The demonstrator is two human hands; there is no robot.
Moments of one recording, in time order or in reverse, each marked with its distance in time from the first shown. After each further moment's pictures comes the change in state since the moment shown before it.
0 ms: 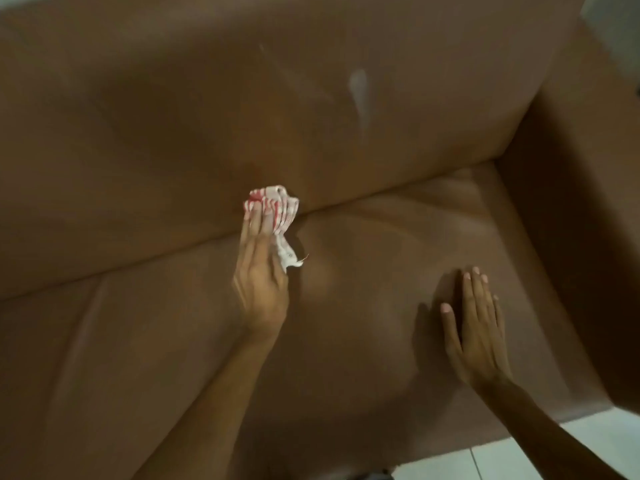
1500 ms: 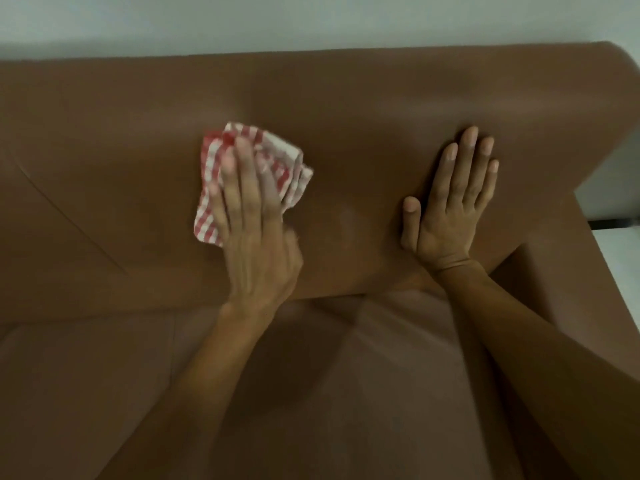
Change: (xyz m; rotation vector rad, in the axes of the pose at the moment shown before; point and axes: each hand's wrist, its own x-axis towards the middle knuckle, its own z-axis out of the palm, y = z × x) left_hand 0.190 0.057 0.072 0.377 0.452 0.259; right_hand 0.361 -0.141 -0.111 -0.162 0.952 -0.794
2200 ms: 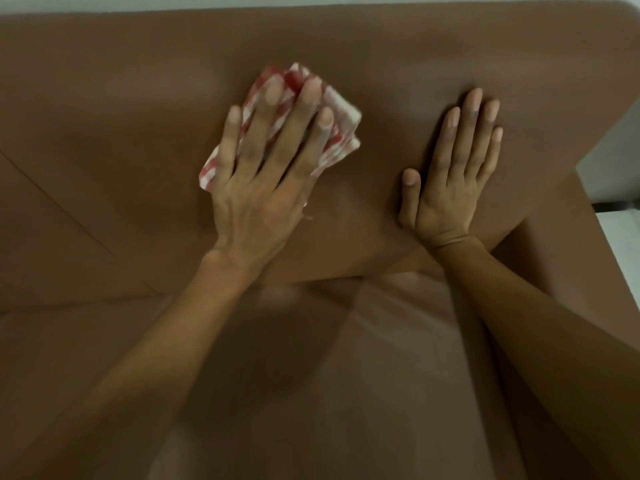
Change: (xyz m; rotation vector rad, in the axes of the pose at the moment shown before) left_hand 0.032 -0.002 0.011 0.127 0.220 0.371; right_hand 0.006 -0.006 -0.007 -0.018 0.016 0.053
